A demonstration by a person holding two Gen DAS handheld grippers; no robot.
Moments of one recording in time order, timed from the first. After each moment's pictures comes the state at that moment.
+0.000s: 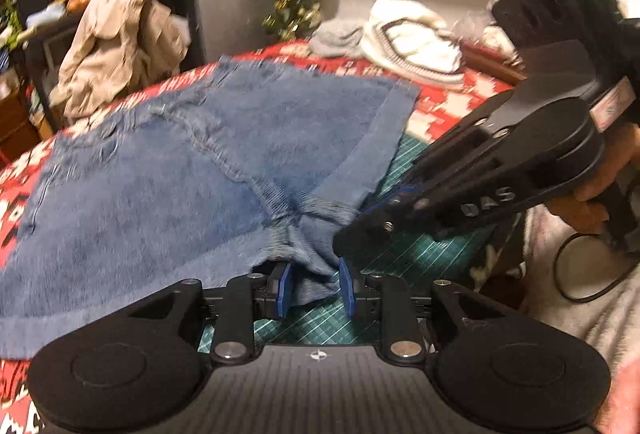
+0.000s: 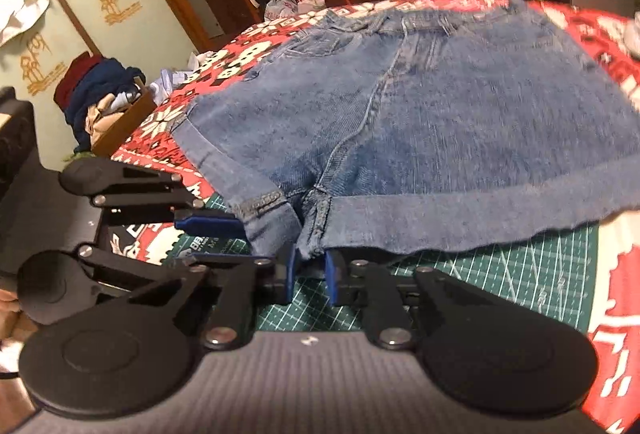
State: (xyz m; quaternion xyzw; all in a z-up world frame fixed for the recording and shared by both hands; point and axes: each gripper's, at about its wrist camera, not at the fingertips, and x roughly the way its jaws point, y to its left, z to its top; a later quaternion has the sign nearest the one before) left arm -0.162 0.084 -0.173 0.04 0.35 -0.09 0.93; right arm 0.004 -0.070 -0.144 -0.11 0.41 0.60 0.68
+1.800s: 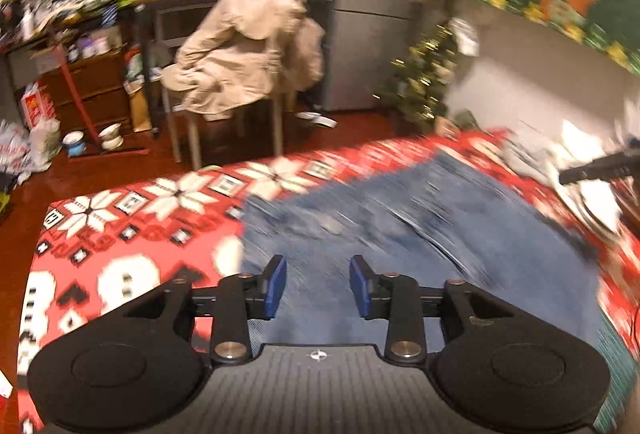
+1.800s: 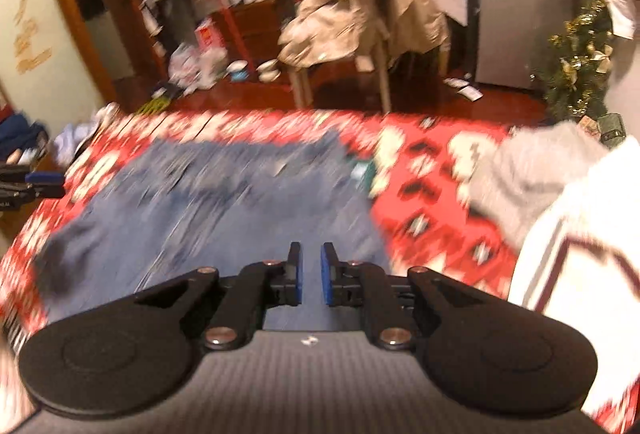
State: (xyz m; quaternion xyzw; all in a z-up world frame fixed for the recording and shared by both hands) left arm -0.038 0.332 -0.110 -0.08 0.33 0.06 0.94; right arm 0.257 -0.037 -0.074 -0.11 0.37 0.50 0.78
